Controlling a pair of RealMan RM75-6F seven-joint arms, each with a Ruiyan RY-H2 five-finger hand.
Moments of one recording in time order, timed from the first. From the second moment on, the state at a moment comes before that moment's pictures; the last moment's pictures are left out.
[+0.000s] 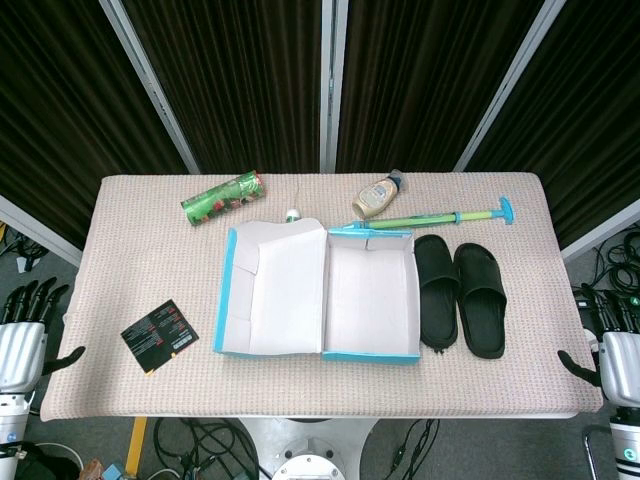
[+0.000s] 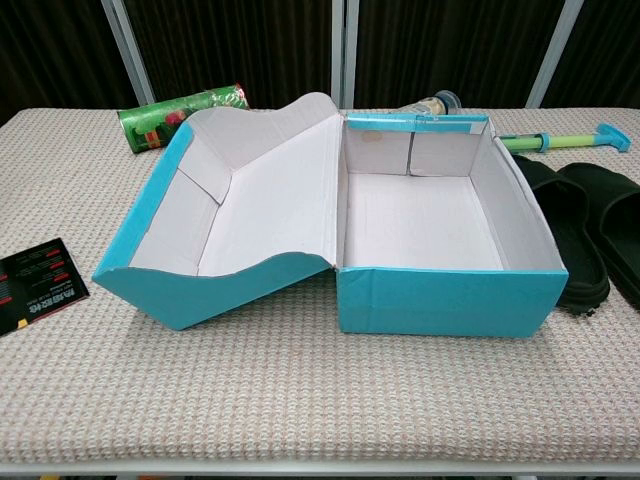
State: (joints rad) left arm -0.07 -1.19 -0.06 -1.56 1.47 1.54 0.09; right arm 0.03 -1.09 0.09 -1.62 -1.47 1.56 0.04
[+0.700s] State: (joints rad) left arm -0.05 -1.21 -0.05 -1.57 1.49 1.55 0.08; right arm 0.06 -1.10 0.10 -1.61 -1.49 1.51 0.06
